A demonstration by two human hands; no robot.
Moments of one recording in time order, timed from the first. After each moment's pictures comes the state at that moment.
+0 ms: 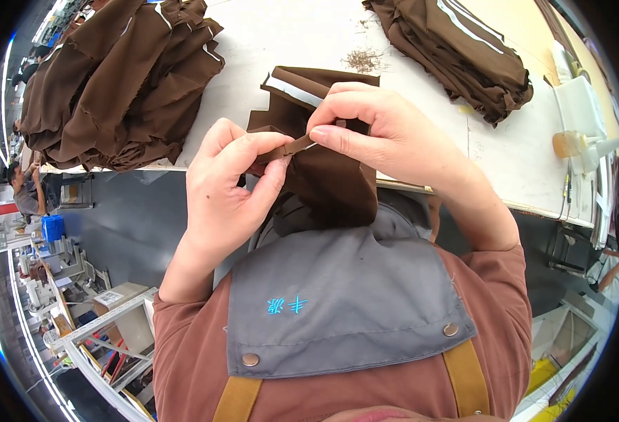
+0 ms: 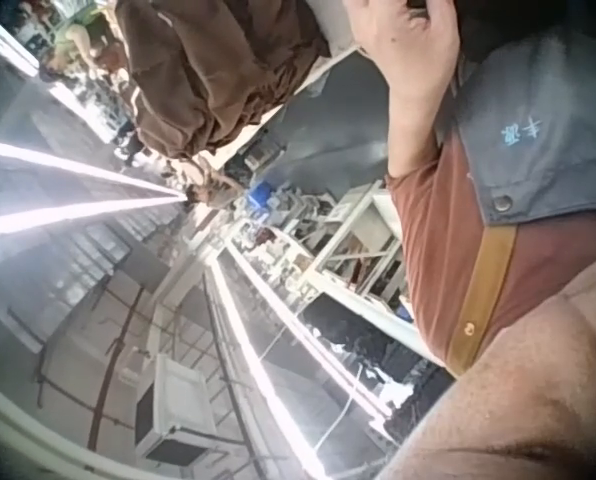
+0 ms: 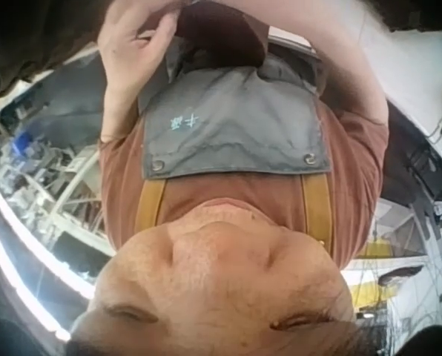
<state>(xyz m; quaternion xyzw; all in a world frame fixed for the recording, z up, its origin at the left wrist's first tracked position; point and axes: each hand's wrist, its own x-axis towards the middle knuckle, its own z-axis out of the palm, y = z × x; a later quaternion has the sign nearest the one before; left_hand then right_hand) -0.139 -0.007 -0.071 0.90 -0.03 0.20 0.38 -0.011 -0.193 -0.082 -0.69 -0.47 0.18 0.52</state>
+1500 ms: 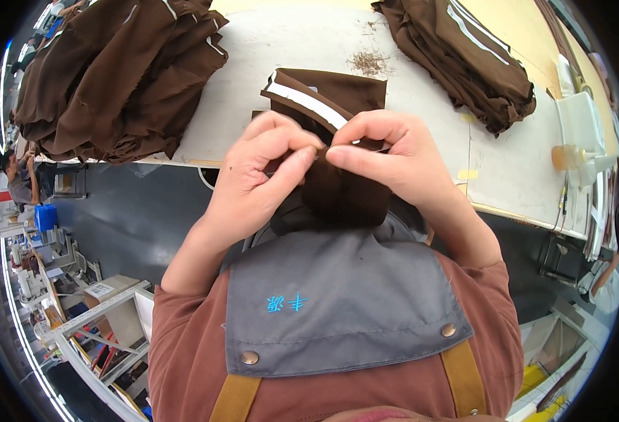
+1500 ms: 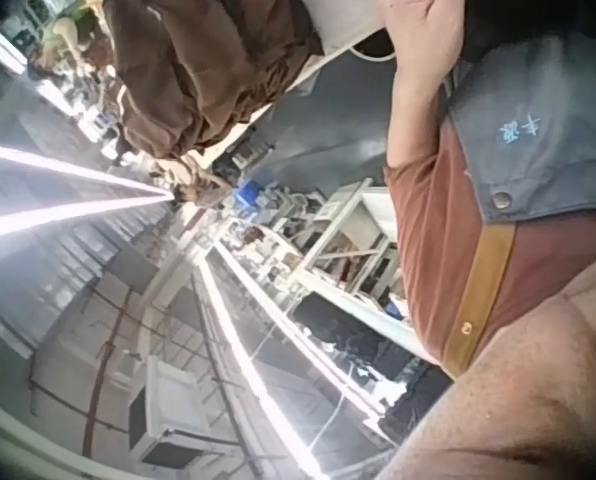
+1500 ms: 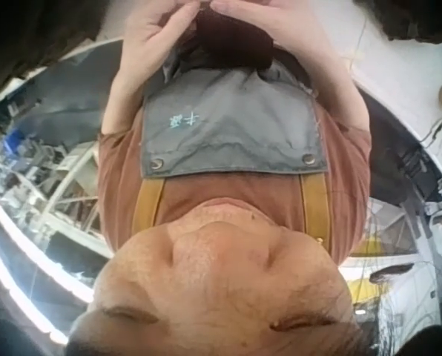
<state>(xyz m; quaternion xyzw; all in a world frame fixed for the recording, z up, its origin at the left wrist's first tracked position) -0.125 -0.005 -0.084 0.80 -0.02 0.03 0.60 -0.027 -0.199 -0.096 -0.63 -0.29 0.33 0.64</state>
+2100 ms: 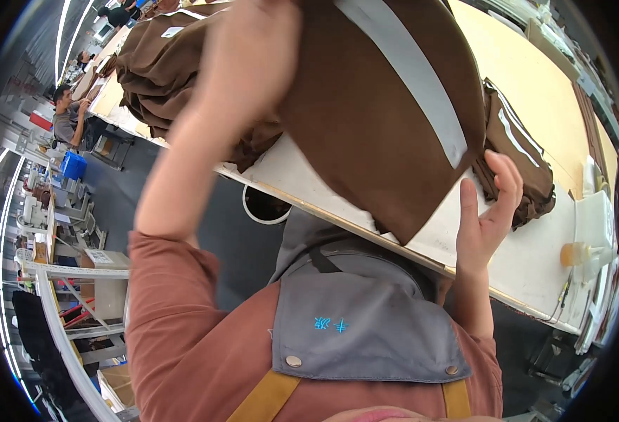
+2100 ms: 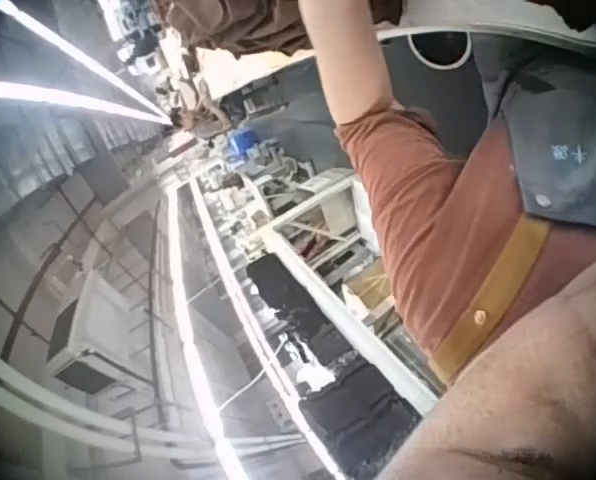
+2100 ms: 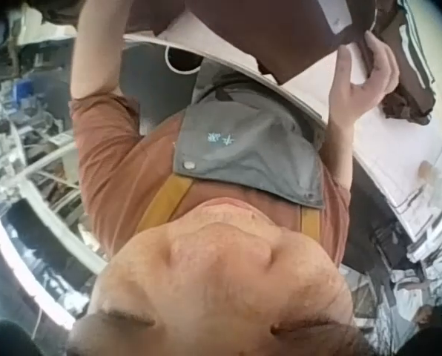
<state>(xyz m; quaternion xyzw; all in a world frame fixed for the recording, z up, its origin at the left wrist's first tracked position) -0.058 0.056 0.053 0.82 -0.04 0.45 0.34 -0.016 -0.220 -0.097 -0.76 -0.30 -0.30 0.49</state>
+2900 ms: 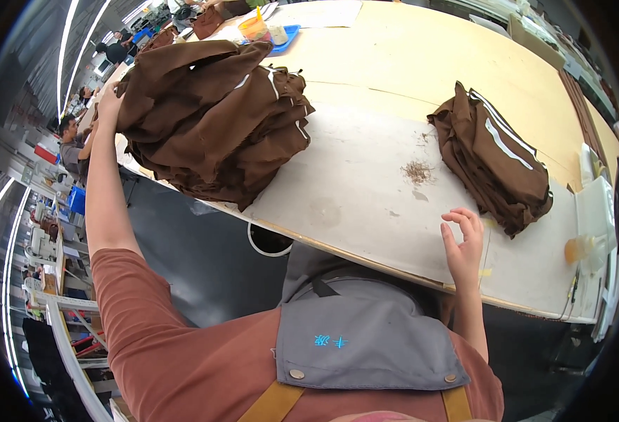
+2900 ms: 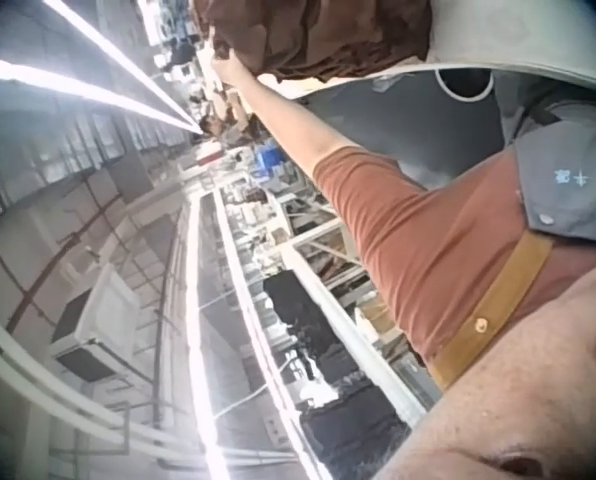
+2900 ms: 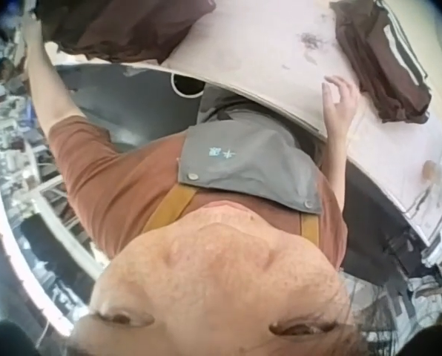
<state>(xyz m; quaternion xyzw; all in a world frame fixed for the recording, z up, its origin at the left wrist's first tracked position) -0.088 0.528 0.054 0.91 0.29 0.29 -0.11 -0.007 -0.266 -0.175 -0.87 -0.21 -0.12 0.43</state>
